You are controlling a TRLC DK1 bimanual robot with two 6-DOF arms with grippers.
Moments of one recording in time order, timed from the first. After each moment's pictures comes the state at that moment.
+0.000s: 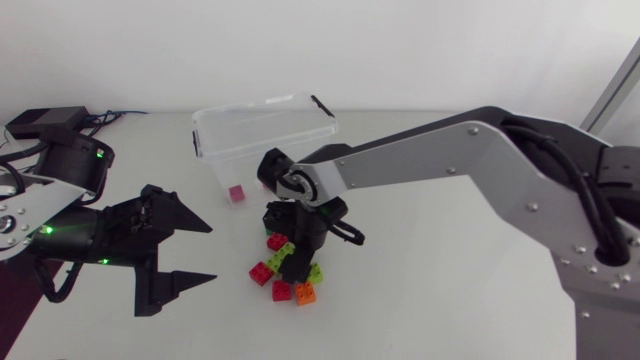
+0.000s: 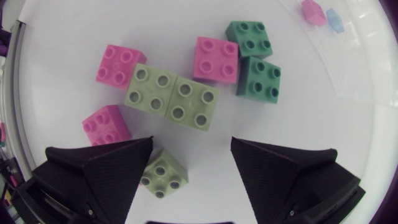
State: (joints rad) left arm -0.18 1.16 0.69 -0.58 0.51 1.07; right arm 0.79 2.19 1.51 -0.73 0.02 -0.38
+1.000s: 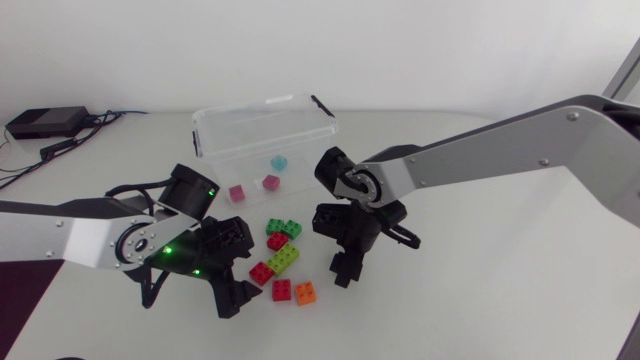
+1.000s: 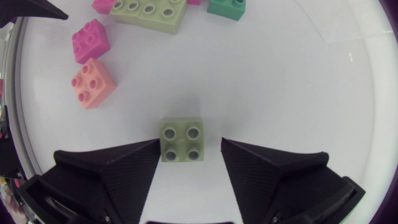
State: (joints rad) left arm -0.45 1.56 0.67 -0.25 0.27 0.67; right arm 0.66 2.01 1.22 -0.64 -0.01 -0.53
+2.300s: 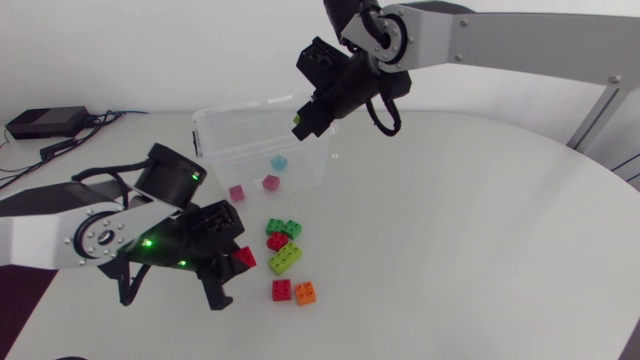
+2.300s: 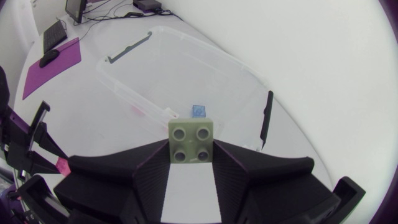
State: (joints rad) left arm -0.46 1.39 0.71 -0.39 0.17 0.60; right arm 0.56 2.01 1.81 -0.58 -0.10 -0.36
